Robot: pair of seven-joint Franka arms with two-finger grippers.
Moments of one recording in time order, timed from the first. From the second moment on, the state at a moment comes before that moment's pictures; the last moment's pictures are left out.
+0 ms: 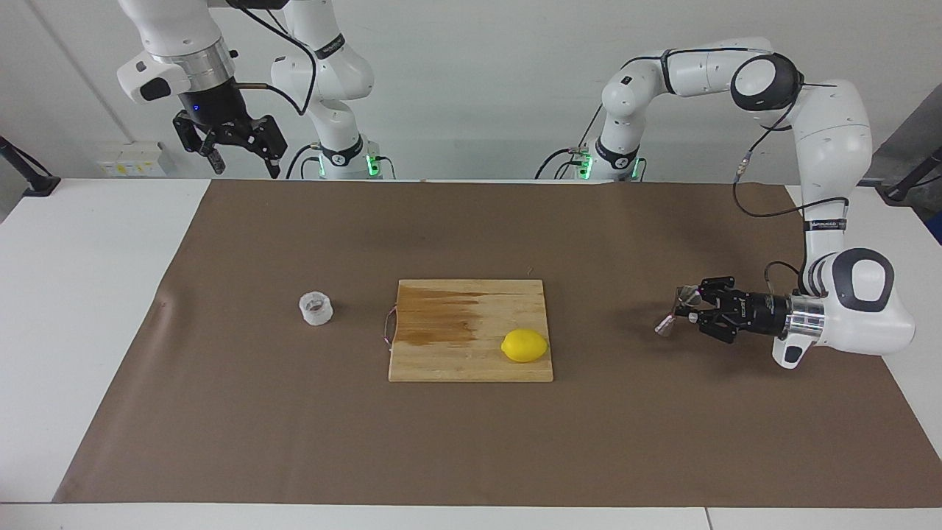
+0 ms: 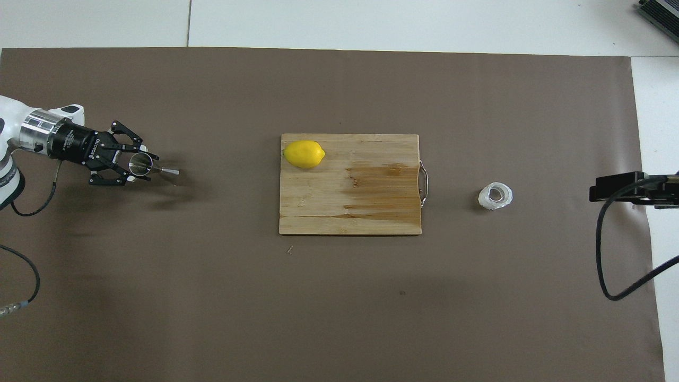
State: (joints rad) left arm 0.77 0.97 -0.80 -1.30 -0.57 1.38 -1.04; right arm -0.02 -0.16 0.03 -1.70 0.01 1.58 0.13
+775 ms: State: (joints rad) left arm 0.65 0.78 -0.83 -1.45 -0.84 1.54 -1.14; right arm -0.02 -0.16 0.03 -1.70 0.01 1.58 0.13
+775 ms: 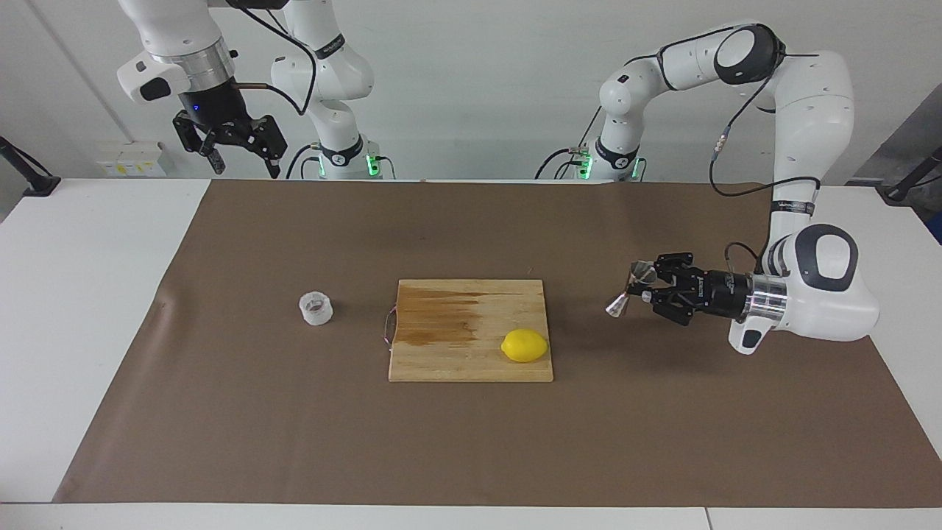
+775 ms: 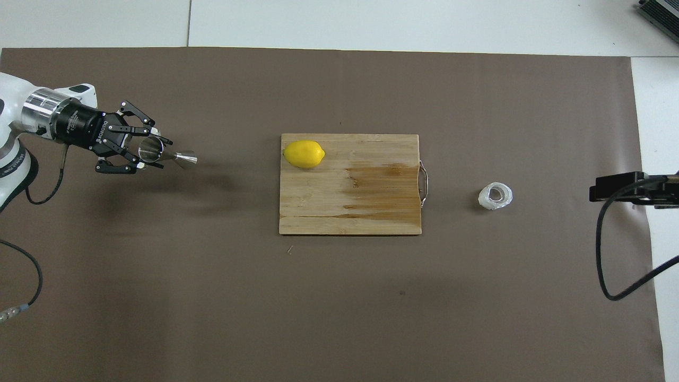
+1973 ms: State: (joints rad) left arm 0.38 0.66 -0.83 -1.75 -1.28 2.12 -1.10; right arm -0.02 -0.16 0.03 -1.70 0.01 1.58 0.13
